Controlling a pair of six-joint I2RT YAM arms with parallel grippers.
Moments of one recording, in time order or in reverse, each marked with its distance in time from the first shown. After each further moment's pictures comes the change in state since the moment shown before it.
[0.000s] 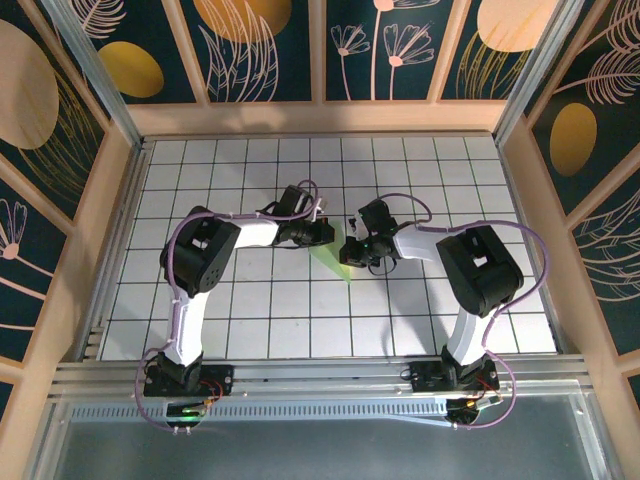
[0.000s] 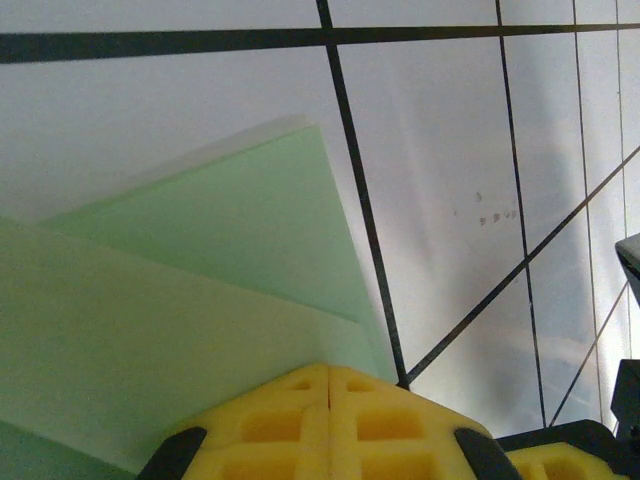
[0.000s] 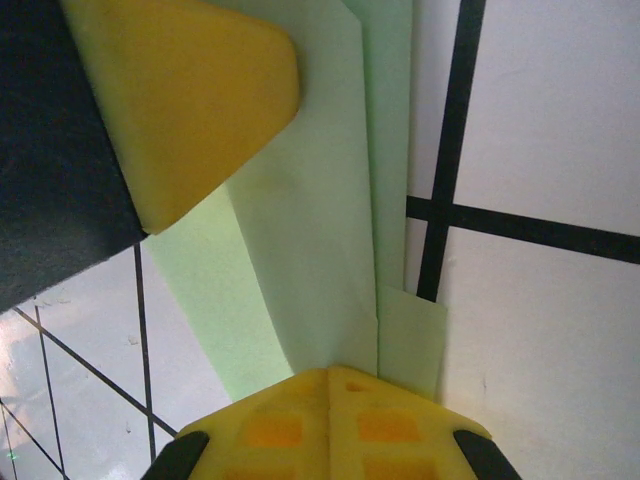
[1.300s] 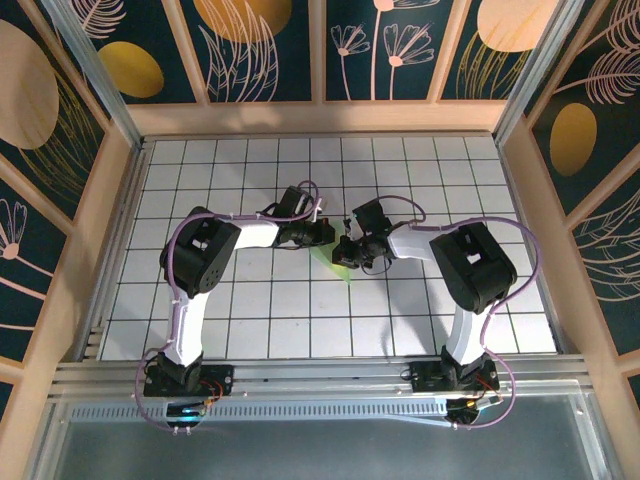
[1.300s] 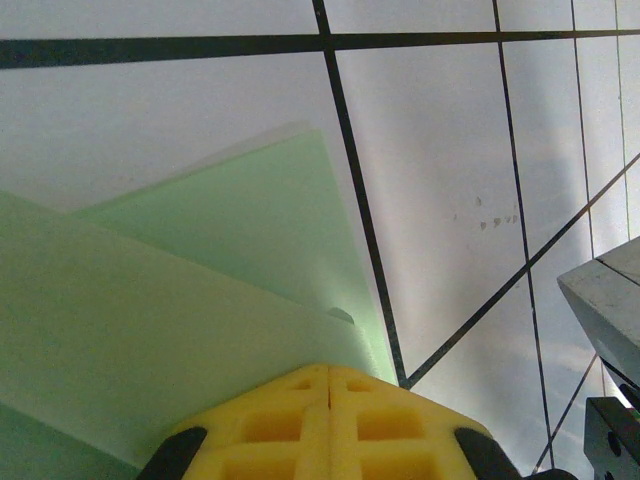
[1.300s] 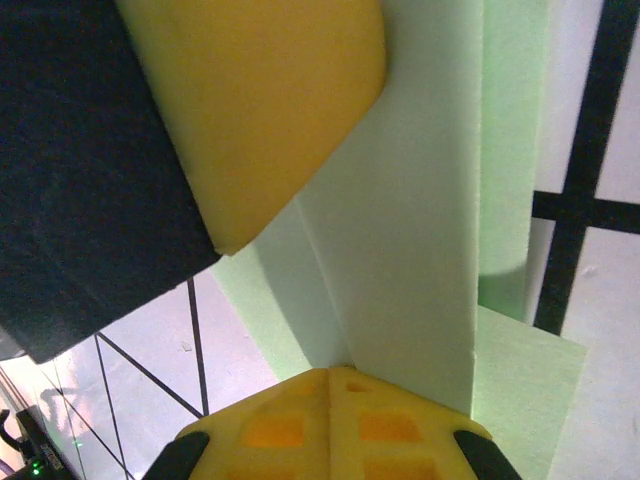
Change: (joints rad) left arm -0.001 -0.002 -0.013 0.021 -0.025 -0.003; right arm 0.031 0.037 0.027 0.040 -0.069 0.107
